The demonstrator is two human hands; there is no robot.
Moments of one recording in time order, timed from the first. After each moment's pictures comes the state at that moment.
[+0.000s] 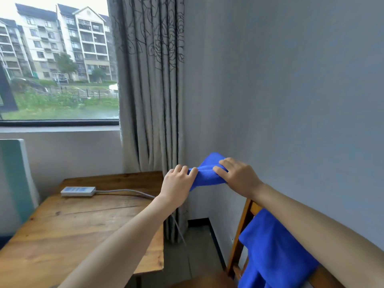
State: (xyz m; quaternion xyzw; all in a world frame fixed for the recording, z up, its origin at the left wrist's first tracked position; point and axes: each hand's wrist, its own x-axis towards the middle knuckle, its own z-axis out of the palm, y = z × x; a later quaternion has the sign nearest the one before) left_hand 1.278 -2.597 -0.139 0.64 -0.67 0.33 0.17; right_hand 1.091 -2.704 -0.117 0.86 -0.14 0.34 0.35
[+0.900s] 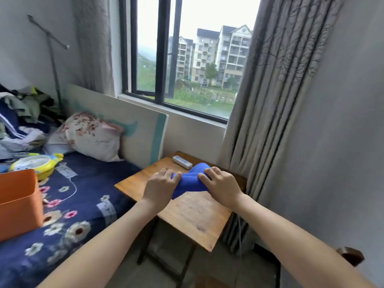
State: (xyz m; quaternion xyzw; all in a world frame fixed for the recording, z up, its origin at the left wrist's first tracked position) left_hand 1.312 -2.387 -0.167 0.84 -0.39 0.38 0.06; right_hand 1.232 -2.585 -0.137 0.89 0.16 0.38 0.21
